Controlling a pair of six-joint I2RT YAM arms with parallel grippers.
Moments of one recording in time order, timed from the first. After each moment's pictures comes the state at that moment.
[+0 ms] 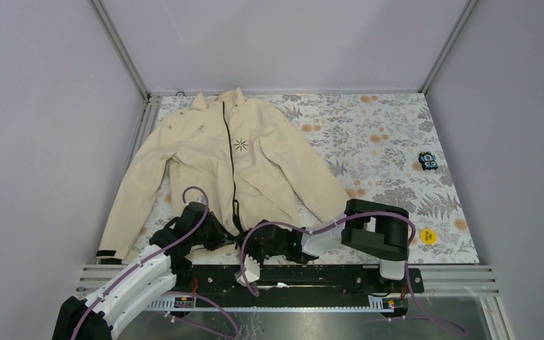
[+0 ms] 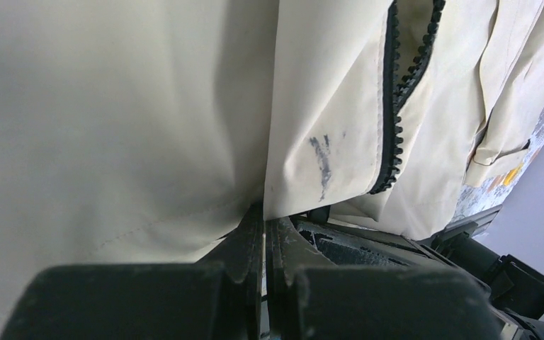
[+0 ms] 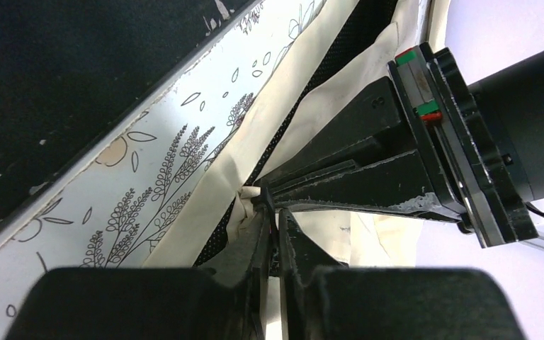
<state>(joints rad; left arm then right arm) -0.52 0.61 0.19 -0.48 0.19 -1.07 1.34 1.87 0.76 0.53 -0.16 -1.46</state>
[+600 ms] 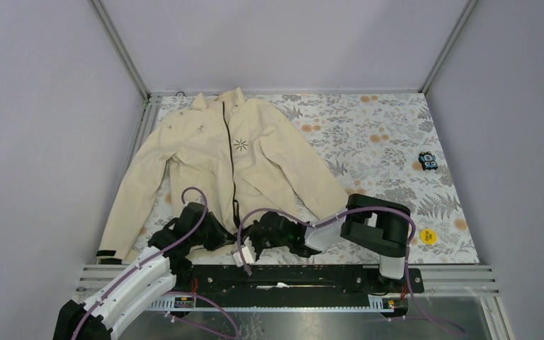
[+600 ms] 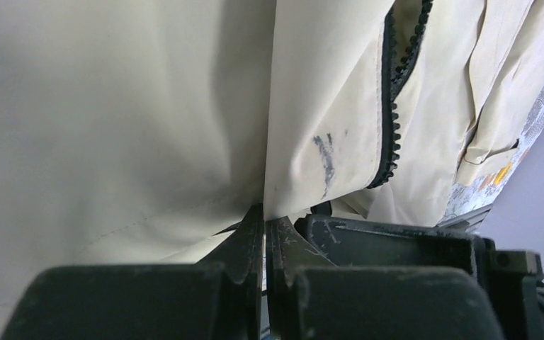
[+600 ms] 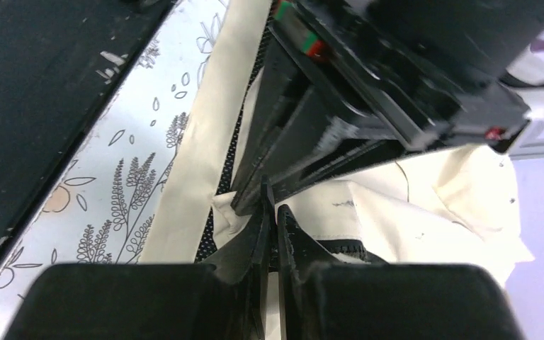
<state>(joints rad) -0.52 0.59 0.19 -0.50 0.19 -1.08 1.28 1.87 0.73 0.68 -0.25 -1.06</state>
